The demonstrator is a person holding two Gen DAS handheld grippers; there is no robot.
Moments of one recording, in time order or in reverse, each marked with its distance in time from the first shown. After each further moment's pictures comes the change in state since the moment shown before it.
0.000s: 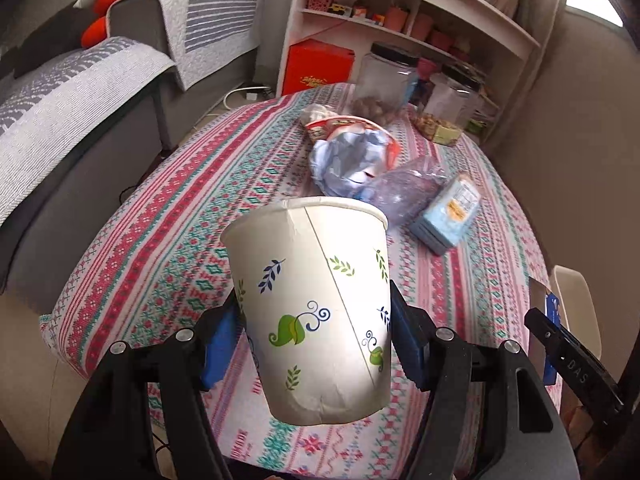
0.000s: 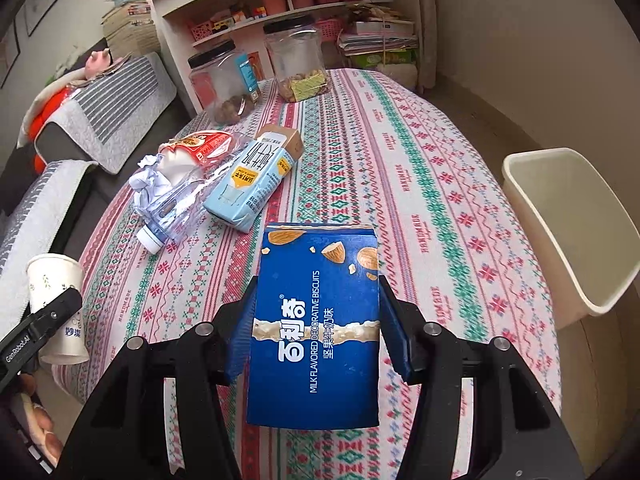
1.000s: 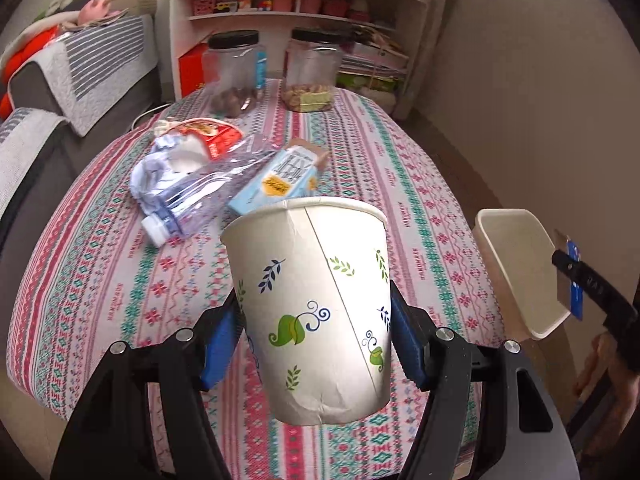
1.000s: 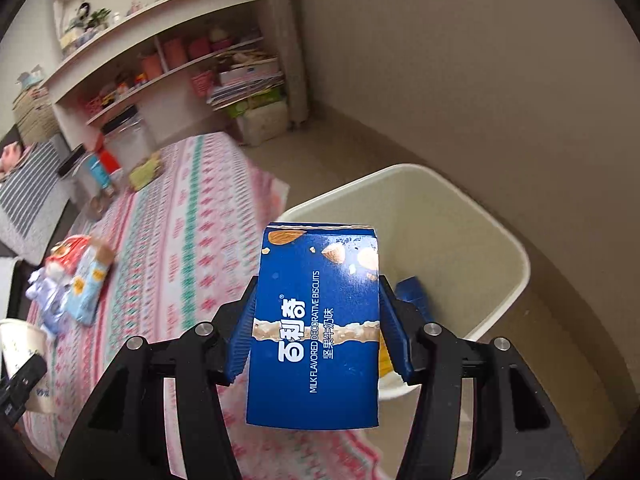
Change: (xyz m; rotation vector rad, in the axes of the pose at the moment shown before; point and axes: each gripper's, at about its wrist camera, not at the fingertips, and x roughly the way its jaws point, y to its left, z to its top) left arm 0.016 -0.161 -0.014 0.251 0.046 -0.132; right arm -0.033 -0.208 0.041 0.230 -0.127 -0.272
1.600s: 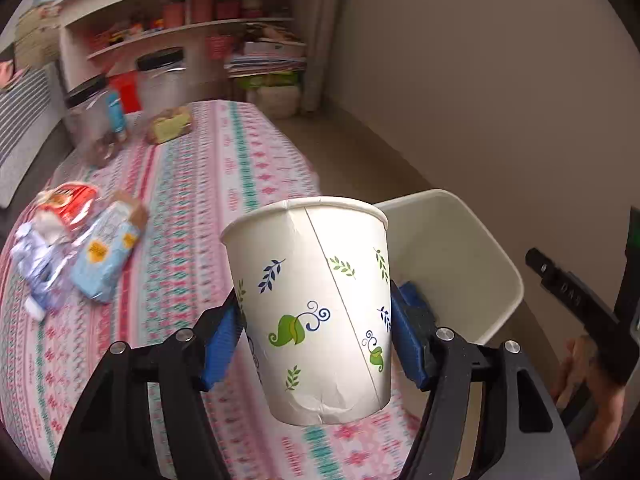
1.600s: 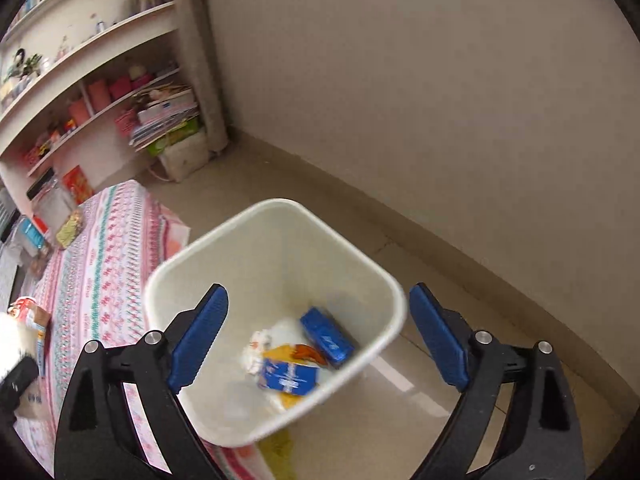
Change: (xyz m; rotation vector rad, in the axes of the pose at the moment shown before) left arm 0.033 -0.157 0.027 0.214 0.019 -0.181; right arm -0.010 -0.111 0.009 0.144 -0.050 -0.172
